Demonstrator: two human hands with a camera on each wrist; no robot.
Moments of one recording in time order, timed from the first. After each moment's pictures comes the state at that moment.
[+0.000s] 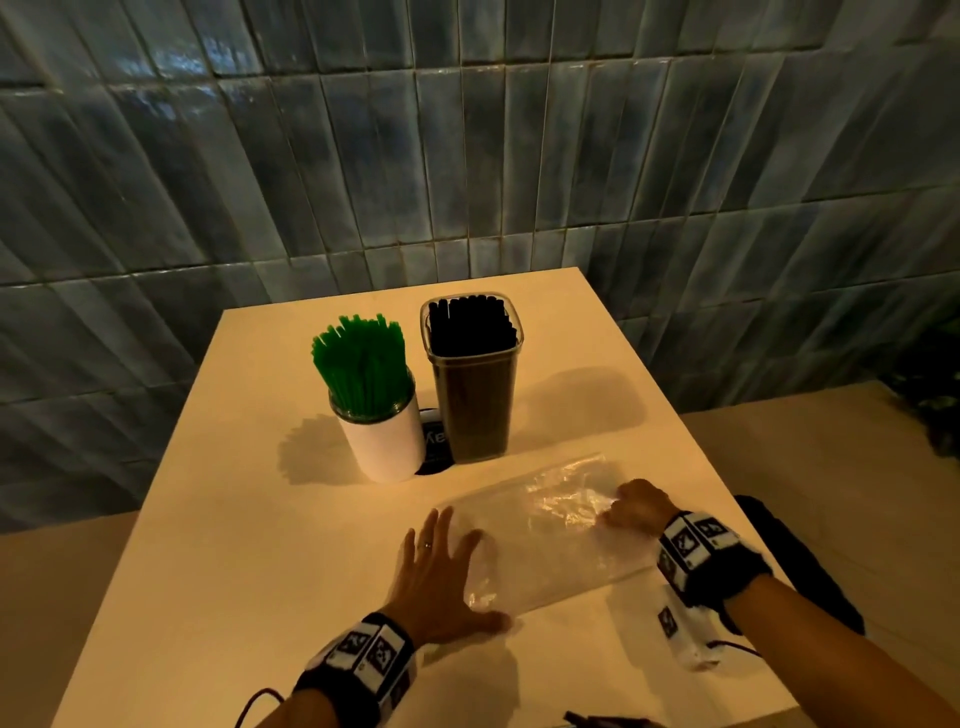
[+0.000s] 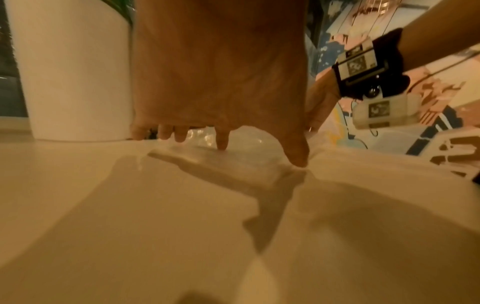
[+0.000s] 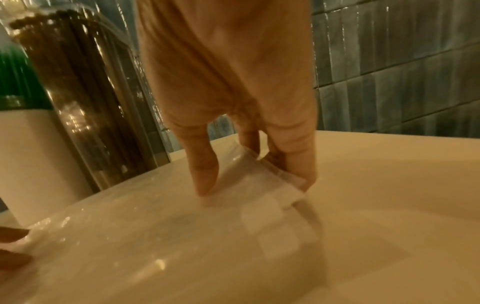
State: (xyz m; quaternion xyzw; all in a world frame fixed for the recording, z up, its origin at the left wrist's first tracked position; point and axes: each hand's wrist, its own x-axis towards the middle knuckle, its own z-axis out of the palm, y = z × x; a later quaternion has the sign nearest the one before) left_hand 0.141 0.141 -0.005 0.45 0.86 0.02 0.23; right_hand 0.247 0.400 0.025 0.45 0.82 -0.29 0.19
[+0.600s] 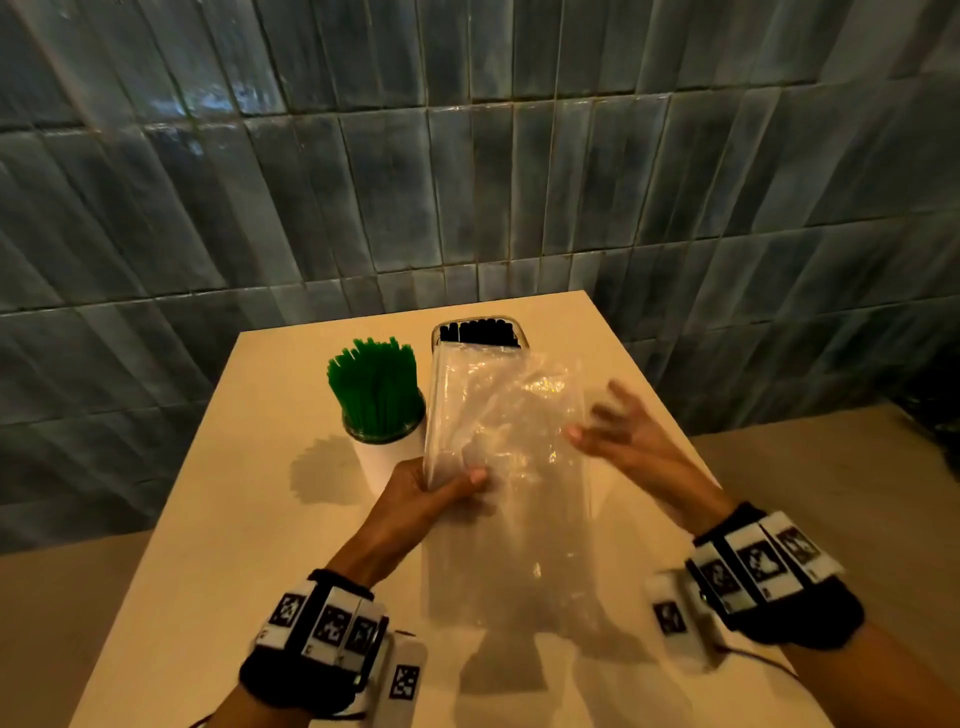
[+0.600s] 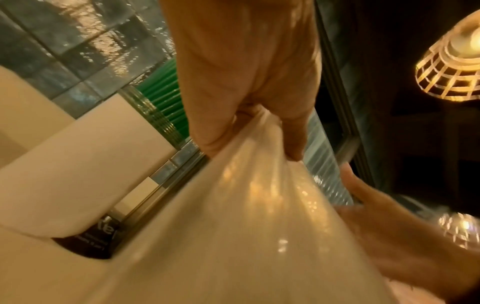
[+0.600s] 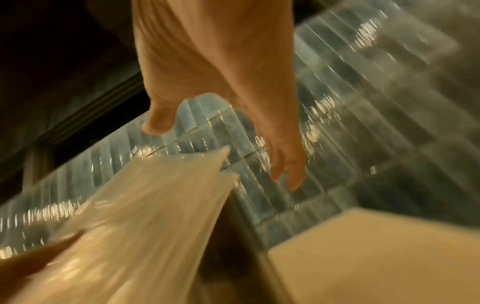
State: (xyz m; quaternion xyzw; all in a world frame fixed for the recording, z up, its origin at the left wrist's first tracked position) left_hand 0.110 0.151 0.130 0.24 0.68 0.61 0.32; right_hand 0.235 0.347 0.168 0.31 0.70 -0.64 -0.11
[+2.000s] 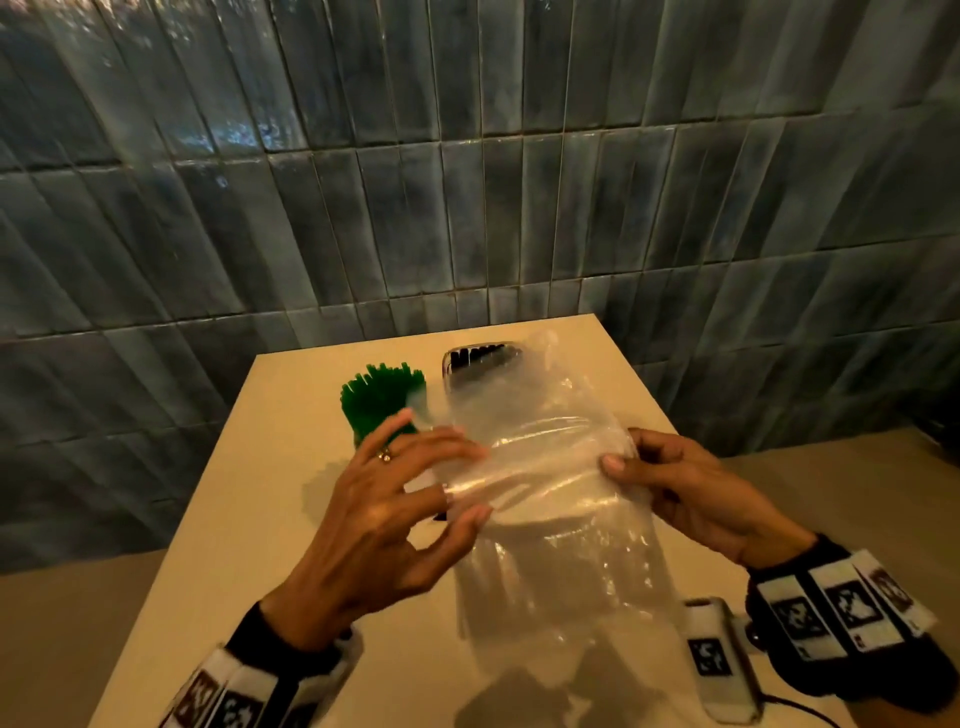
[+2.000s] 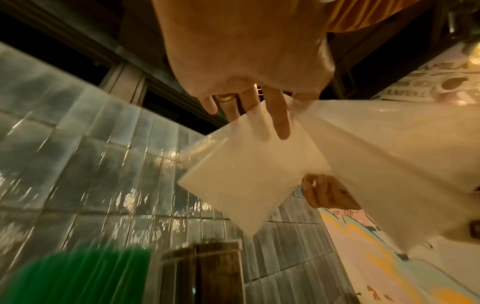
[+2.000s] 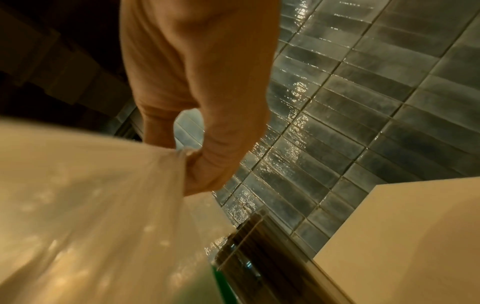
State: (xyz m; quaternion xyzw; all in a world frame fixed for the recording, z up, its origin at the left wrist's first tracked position) left_hand 0.115 0.118 0.196 0.63 0.67 0.32 -0.24; right_hand 0.257 0.350 0.197 0.17 0.59 -0.78 -0.06
